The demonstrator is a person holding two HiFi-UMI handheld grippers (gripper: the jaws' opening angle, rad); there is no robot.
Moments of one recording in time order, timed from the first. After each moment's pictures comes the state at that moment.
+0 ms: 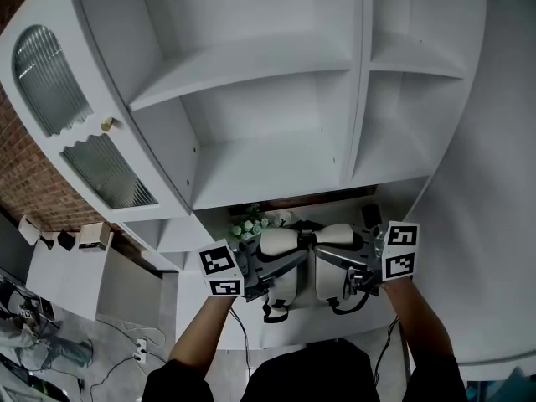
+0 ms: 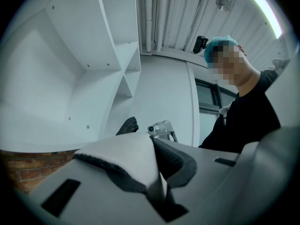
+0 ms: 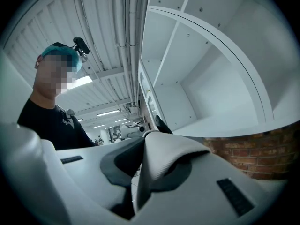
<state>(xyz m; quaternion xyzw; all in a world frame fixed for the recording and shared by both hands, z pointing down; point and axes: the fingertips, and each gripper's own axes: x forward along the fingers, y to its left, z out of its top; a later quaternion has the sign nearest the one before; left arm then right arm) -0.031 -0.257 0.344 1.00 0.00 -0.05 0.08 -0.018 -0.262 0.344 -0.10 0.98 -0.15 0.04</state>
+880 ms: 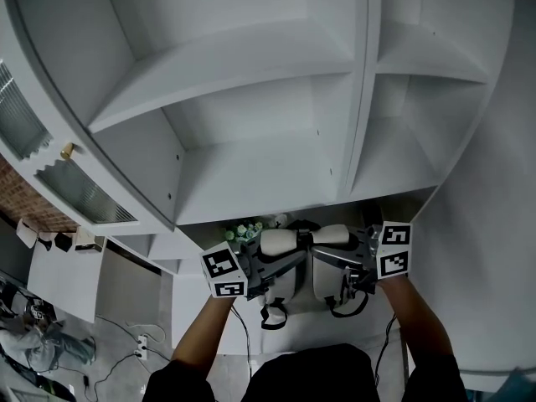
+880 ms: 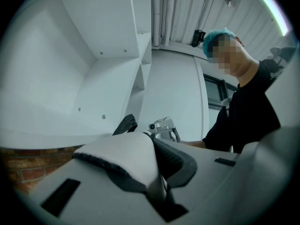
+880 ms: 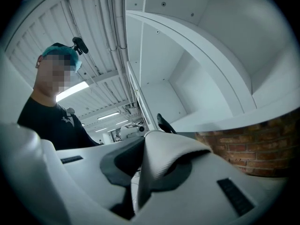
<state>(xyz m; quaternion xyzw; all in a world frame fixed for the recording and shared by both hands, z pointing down) -0.003 -0.325 0.383 1.00 -0.03 -0.03 0.08 0.007 -0.328 0.380 -0.09 0.98 -0.19 0.04</state>
